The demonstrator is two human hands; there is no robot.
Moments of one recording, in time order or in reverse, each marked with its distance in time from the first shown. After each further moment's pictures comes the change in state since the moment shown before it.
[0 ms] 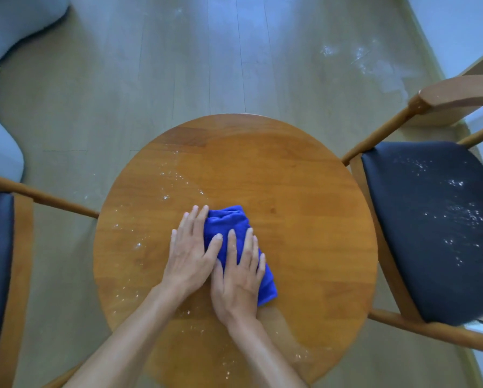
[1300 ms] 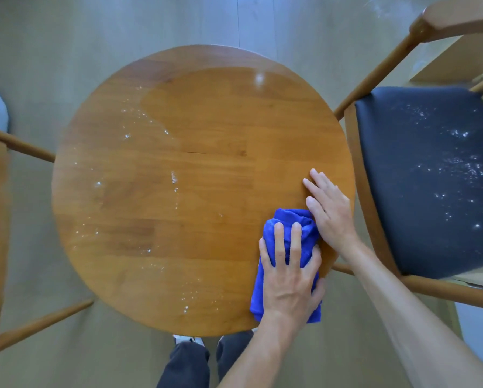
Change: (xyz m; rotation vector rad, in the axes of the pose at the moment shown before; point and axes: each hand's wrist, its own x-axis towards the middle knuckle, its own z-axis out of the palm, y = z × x) left_hand -0.135 0.113 0.224 0.562 0.109 0.356; right_hand 0.041 0.224 -0.128 0.140 -0.070 -0.107
